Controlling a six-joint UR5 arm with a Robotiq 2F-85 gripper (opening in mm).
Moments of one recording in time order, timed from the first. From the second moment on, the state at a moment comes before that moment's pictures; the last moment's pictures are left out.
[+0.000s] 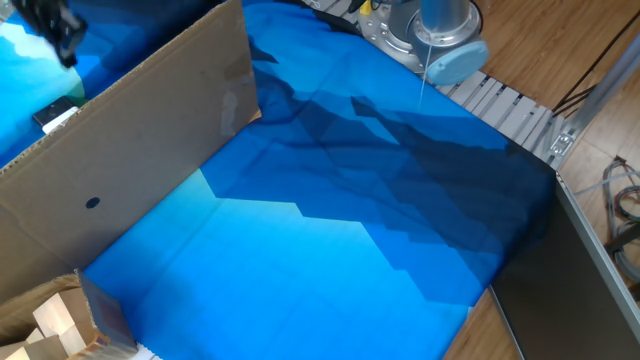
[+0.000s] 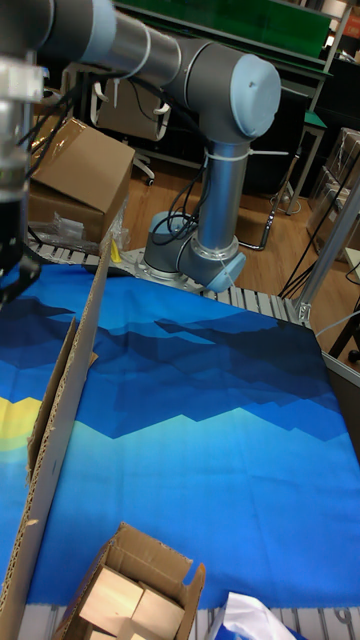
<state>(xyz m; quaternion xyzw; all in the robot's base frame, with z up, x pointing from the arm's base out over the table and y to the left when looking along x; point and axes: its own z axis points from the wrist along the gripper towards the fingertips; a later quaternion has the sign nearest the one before) 0.628 -0.250 0.214 -0.04 1.00 0.02 0.09</state>
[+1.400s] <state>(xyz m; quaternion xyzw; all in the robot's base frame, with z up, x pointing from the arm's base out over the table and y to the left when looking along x) 0.603 -0.277 0.192 0.00 1.00 -0.02 0.03</state>
